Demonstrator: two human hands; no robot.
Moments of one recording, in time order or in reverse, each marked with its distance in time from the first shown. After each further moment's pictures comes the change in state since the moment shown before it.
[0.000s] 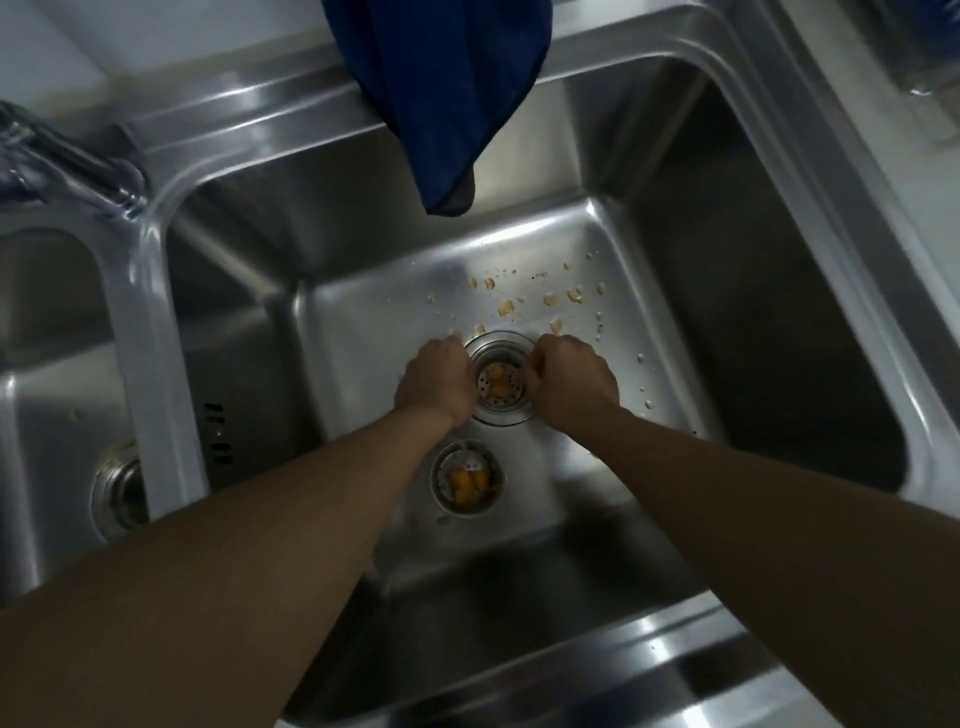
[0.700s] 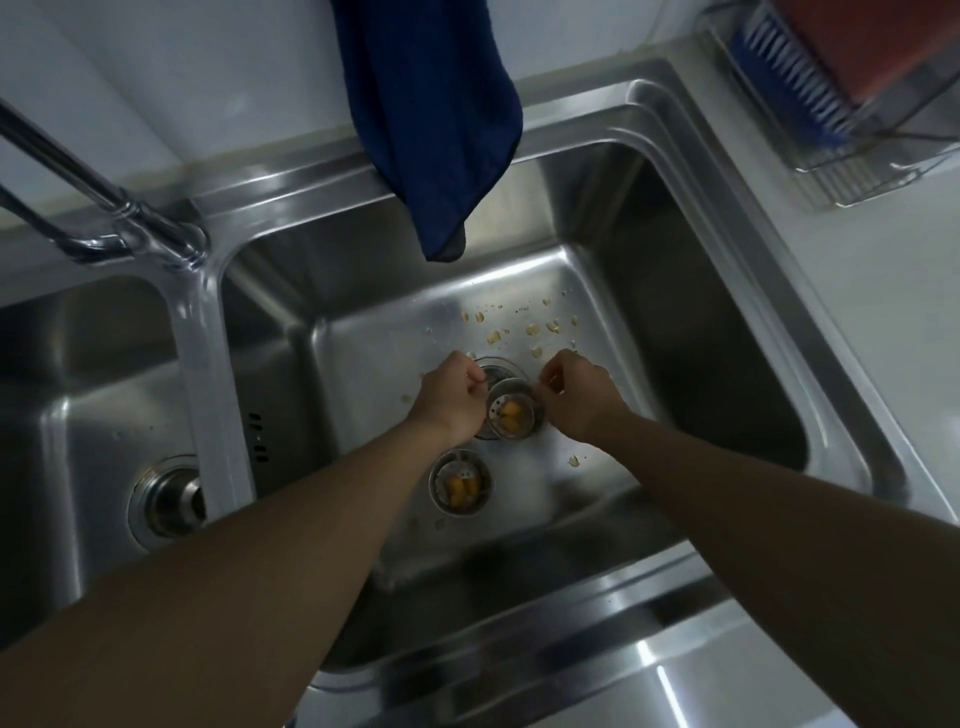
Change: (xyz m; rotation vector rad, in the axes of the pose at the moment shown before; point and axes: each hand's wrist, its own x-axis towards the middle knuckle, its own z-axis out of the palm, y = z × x) left_hand -0.038 0.024 -0.027 -0.379 -0.053 0.024; right_hand -0.033 0.003 -0.062 0.269 -0.110 0.089
